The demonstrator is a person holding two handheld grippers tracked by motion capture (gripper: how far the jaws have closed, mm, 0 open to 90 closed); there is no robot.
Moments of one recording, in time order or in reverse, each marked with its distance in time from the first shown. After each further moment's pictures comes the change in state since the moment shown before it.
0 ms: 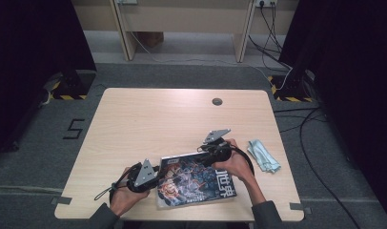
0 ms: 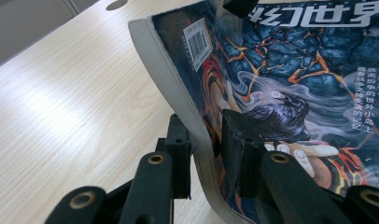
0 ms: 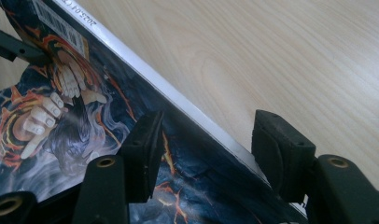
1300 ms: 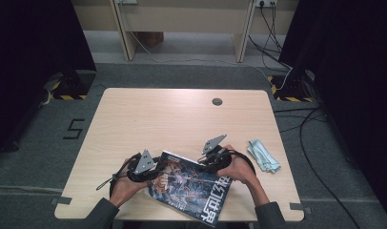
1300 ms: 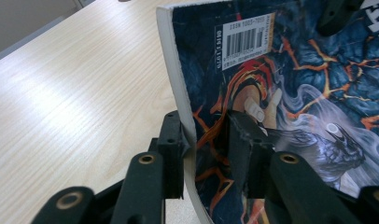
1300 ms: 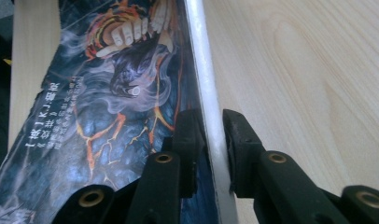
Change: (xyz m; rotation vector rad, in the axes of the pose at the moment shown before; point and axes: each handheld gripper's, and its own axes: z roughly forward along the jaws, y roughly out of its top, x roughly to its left) left arm 0.028 0.001 0.014 0.021 0.011 -0.063; right arm 0.015 -0.008 -0.003 0.117 0.185 -0.104
